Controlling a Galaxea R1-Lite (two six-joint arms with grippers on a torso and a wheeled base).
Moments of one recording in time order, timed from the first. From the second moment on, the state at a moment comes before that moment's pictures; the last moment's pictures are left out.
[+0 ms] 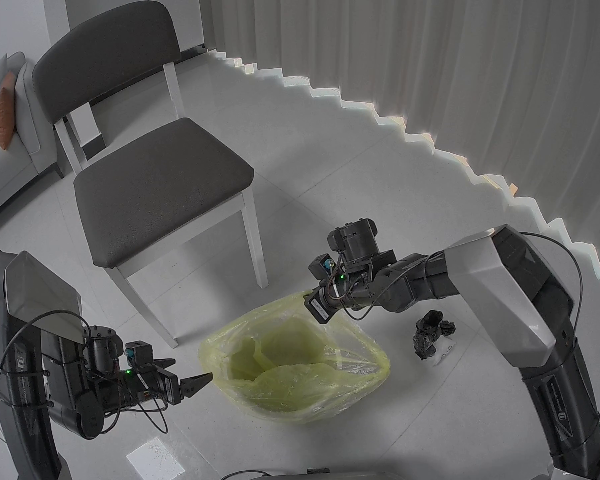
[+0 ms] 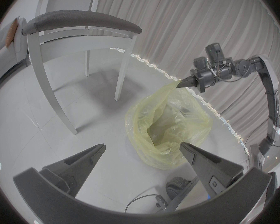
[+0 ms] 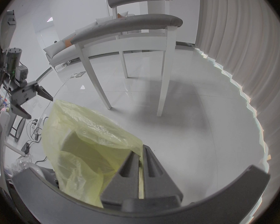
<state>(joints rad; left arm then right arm) -0.09 2.32 -0.18 -1.55 -0.46 -0.01 0.56 2.59 -1.85 -0.06 0.15 -0.32</state>
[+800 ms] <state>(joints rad) -0.09 2.31 -0.20 -1.55 -0.45 -0.03 0.56 2.76 -2.00 -0.07 0.12 -0.30</state>
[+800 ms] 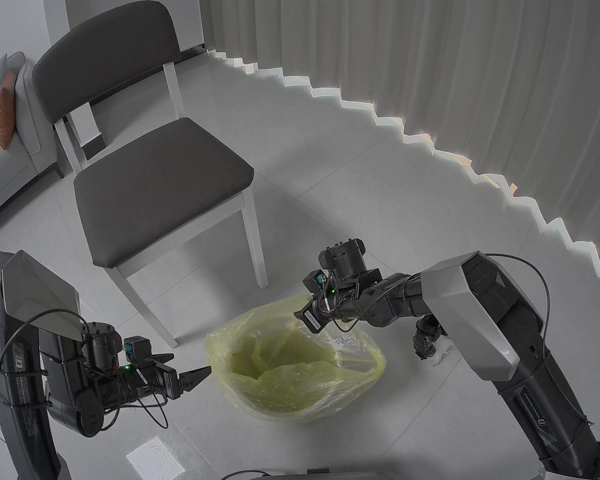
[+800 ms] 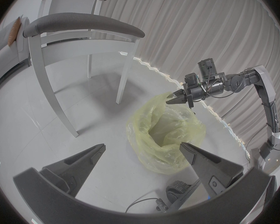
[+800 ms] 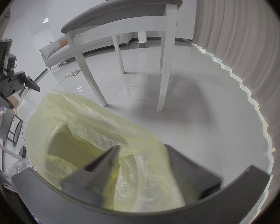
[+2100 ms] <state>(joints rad) -0.07 2.50 -0.63 -1.22 -0.26 0.04 0.42 2.37 -1.42 -0.08 0.12 -0.35</state>
